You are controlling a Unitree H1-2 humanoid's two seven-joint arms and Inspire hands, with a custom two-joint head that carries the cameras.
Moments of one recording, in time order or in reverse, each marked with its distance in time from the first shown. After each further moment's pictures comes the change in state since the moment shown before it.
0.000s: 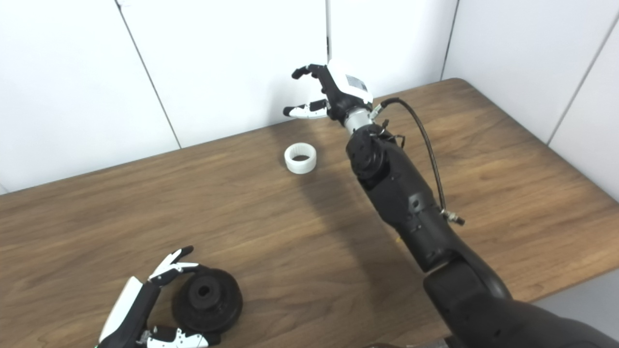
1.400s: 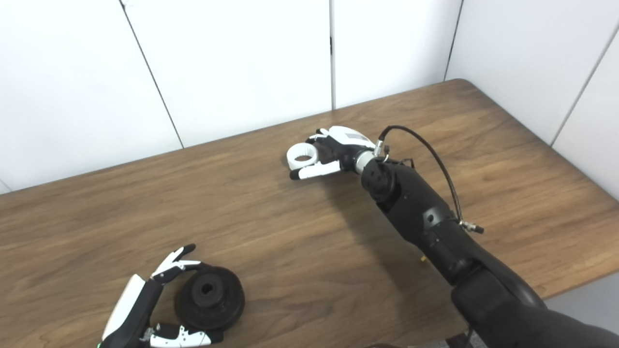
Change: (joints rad) left arm -0.001 -0.015 0.001 -0.004 0.011 0.006 0.001; right arm 0.086 -0.077 0.133 0.039 0.010 0.071 0.330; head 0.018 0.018
